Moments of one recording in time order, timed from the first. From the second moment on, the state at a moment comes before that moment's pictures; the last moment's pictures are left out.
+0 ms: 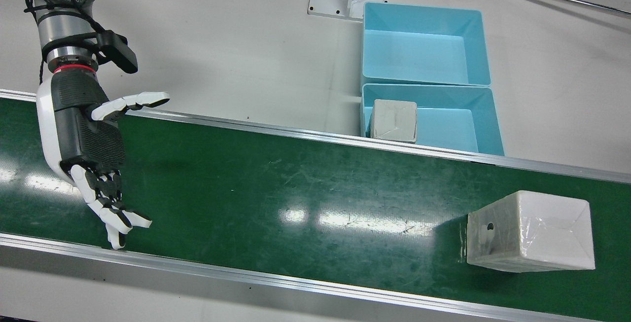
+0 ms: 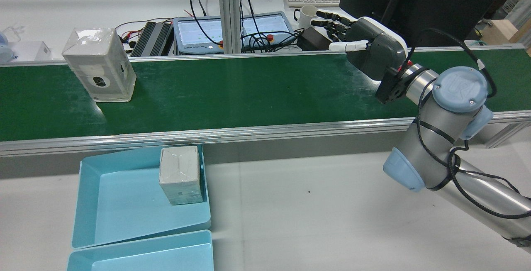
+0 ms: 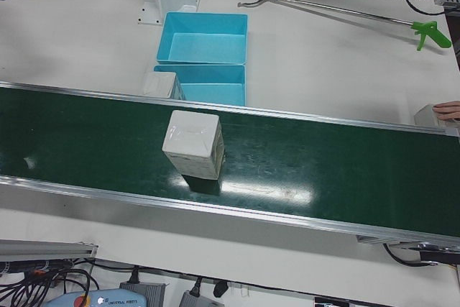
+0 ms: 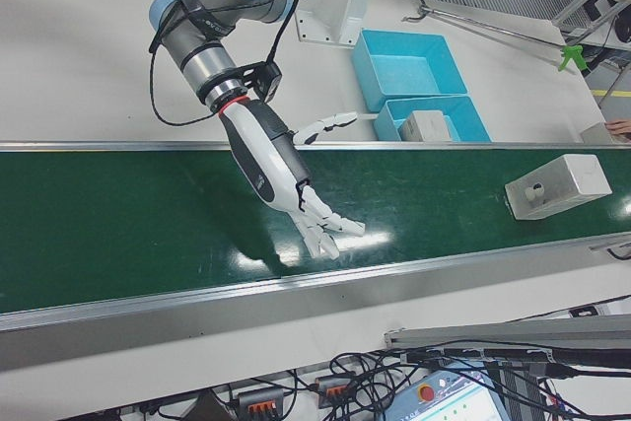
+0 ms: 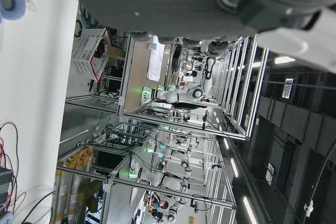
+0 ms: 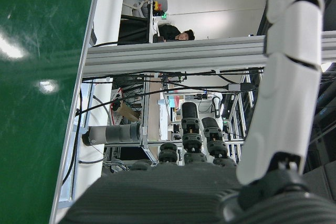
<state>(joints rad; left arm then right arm) -1.80 -1.80 -1.75 0.42 1.92 -0.16 0.95 -1.10 1.79 -3.54 -1.36 -0.06</state>
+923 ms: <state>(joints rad) -1.80 -1.80 -1.75 0.42 1.92 -0.16 0.95 -1.09 1.79 -3.49 -1.36 -0.11</state>
